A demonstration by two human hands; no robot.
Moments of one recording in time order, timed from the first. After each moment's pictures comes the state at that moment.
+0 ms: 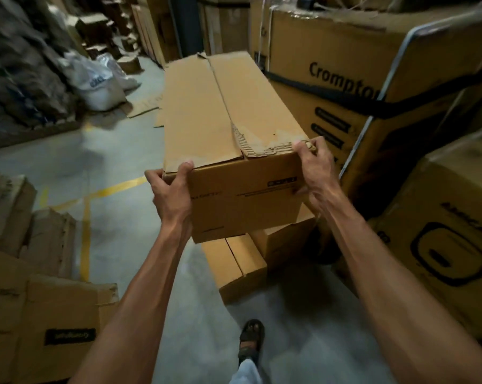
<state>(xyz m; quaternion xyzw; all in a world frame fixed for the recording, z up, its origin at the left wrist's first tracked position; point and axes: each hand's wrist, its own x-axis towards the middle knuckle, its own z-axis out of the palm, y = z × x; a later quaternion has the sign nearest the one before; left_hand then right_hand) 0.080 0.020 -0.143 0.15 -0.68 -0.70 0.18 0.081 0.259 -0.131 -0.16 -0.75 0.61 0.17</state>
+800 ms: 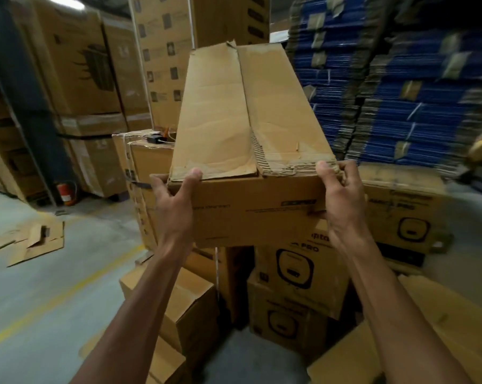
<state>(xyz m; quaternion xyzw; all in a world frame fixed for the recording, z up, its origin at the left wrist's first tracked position) 0.269 0.196 0.033 -0.24 -0.59 -0.77 0.04 0.430 0.384 0.035 -0.20 -0.61 0.54 0.54</state>
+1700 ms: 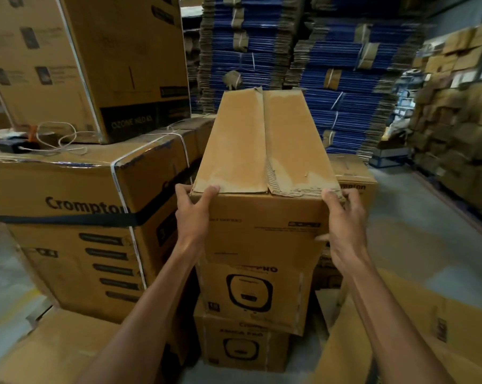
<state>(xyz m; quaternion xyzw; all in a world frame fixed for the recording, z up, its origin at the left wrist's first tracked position) 0.146 0.473 -0.024 -0.34 -0.60 -0.71 -0.16 0.365 0.573 -0.030 -0.44 -0.52 0.46 0.57</state>
